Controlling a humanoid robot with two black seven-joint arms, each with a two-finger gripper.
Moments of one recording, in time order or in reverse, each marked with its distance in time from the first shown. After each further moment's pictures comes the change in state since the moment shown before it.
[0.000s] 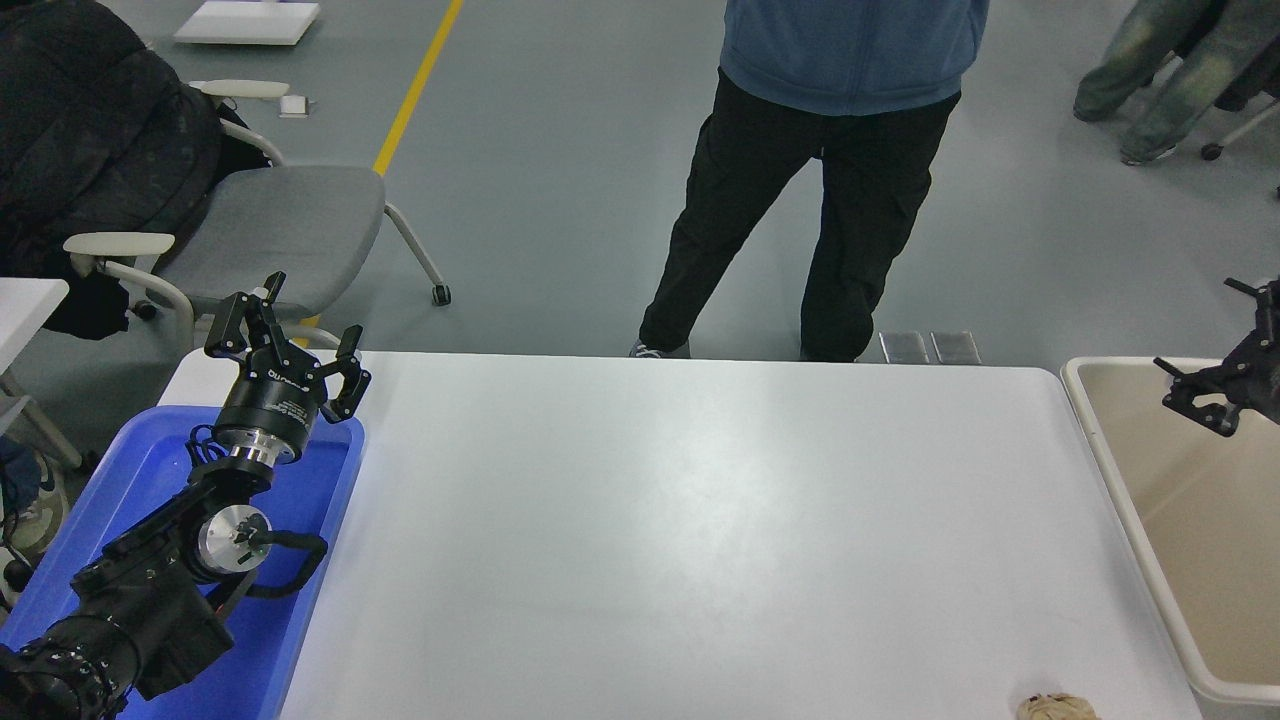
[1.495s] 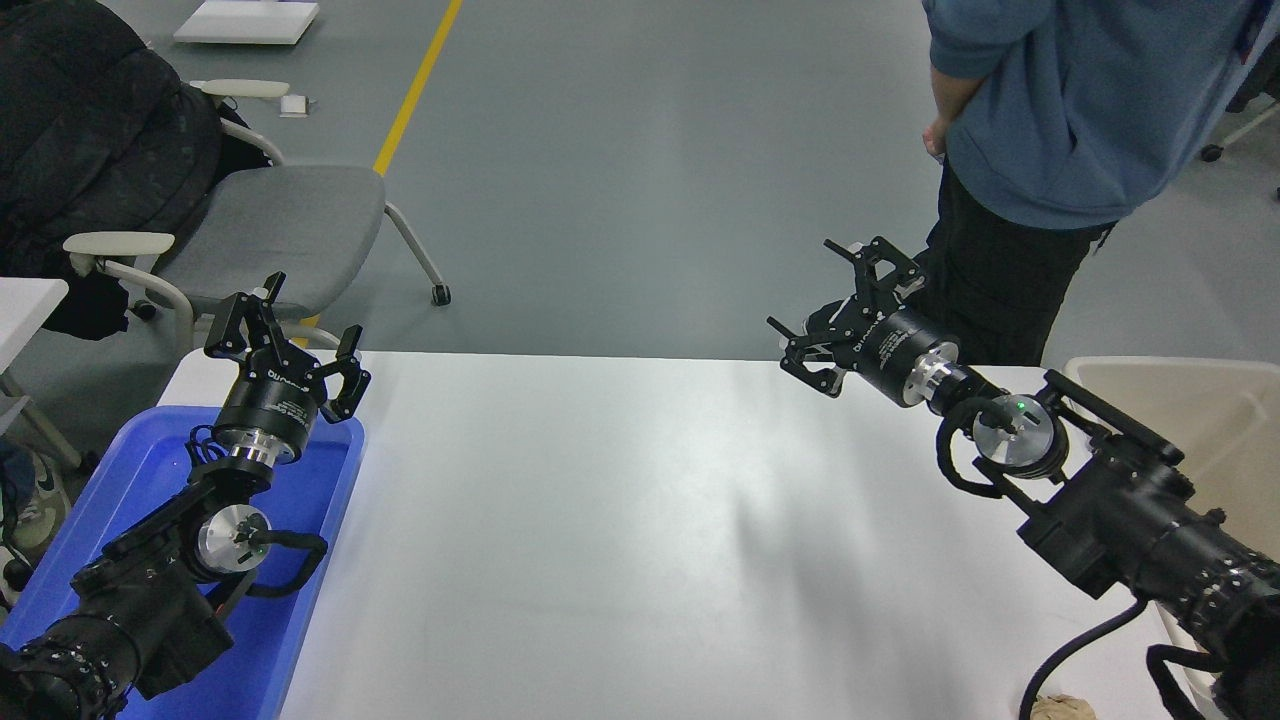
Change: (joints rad) left arm 0.000 0.000 0.000 0.000 0.000 0.000 0.000; right arm -0.020 0.612 0.172 -0.022 -0.137 0.020 0.101
